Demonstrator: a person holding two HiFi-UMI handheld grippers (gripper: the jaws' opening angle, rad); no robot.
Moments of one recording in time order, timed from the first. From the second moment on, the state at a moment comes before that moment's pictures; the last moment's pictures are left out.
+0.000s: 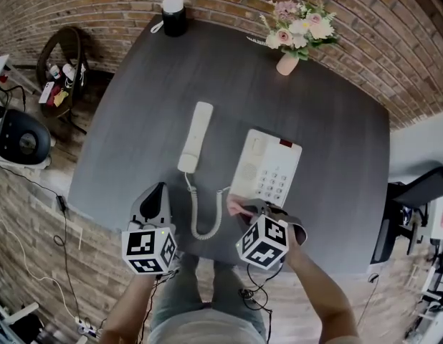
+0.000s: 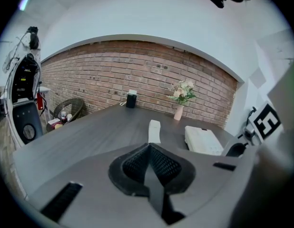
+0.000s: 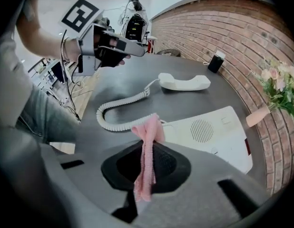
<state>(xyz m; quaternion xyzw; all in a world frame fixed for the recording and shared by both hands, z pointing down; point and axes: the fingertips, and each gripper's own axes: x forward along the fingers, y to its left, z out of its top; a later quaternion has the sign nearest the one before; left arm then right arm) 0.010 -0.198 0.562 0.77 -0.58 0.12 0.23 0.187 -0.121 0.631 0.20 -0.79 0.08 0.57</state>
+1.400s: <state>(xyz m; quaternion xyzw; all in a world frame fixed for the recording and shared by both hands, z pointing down) 0.051 -0.208 0.552 0.76 -0.60 0.12 0.23 0.307 -0.234 0.591 0.23 -0.78 0.01 0.59</state>
